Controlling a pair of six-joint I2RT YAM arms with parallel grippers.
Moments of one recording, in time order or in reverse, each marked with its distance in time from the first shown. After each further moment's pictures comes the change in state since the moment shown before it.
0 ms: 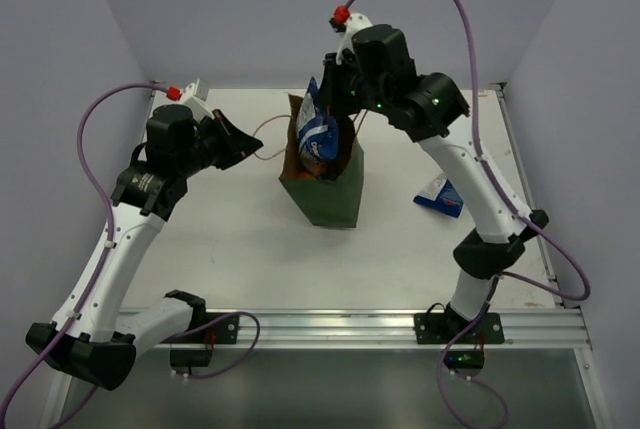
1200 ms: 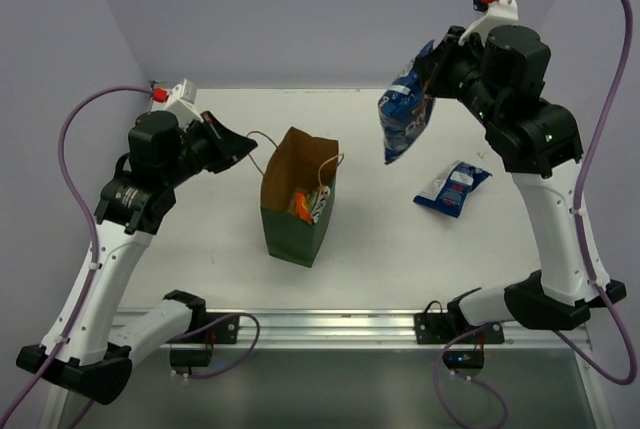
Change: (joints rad) left arm -0.009 -0.077 0.034 -0.039 -0.005 -0.003; right arm -0.285 -0.418 -0.254 0.200 0.062 -0.004
